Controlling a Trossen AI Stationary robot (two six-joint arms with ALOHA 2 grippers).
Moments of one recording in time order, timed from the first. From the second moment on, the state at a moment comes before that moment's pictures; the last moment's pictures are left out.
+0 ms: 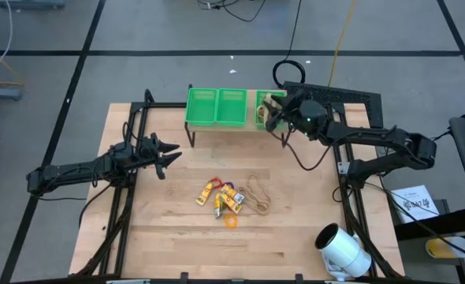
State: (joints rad) left arm 0.24 0.21 0.02 0.16 -0.04 -0.19; right arm -0.43 1.25 0.75 0.43 0.33 -0.02
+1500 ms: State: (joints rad) left arm 0.24 0.21 0.02 0.16 -0.04 -0.19; right arm -0.45 1.25 1.12 -0.31 0.34 0.19
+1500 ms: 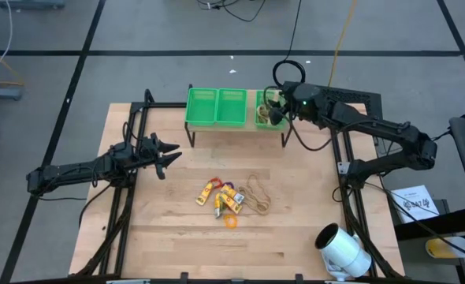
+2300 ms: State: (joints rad) left arm 0.24 0.21 0.02 0.16 -0.04 -0.19; right arm -0.37 1.29 1.12 -0.24 0.07 0.23
